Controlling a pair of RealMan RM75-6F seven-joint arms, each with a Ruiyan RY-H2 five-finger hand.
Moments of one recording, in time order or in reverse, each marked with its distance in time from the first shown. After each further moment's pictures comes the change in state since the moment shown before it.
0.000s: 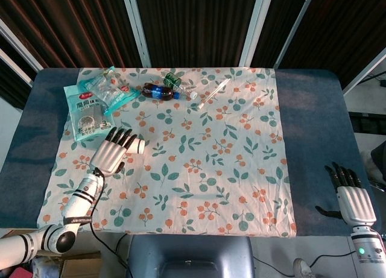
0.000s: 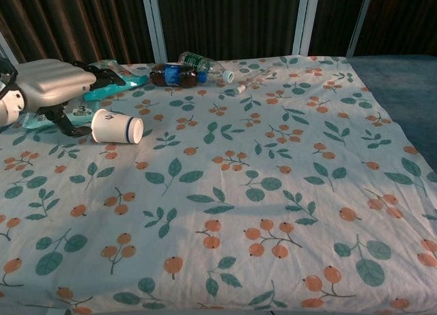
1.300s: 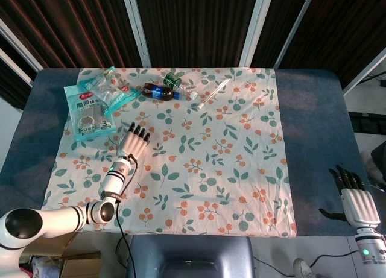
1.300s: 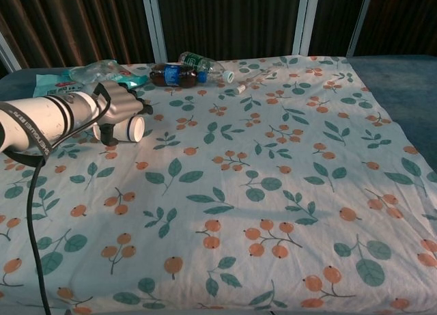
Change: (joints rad) left arm -0.336 -0.258 0.122 0.382 -0.457 -0.149 0.344; right arm -0.002 0.006 -0.007 0.026 0.019 -0.037 0.039
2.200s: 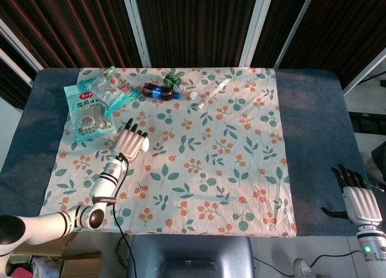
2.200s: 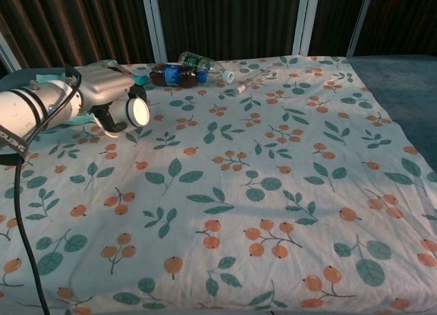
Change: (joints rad) left arm 0.136 0.072 -0.065 -0.090 0.303 0.096 -0.470; right arm 0.015 0.021 0.009 -0.011 0.038 -0.041 -0.007
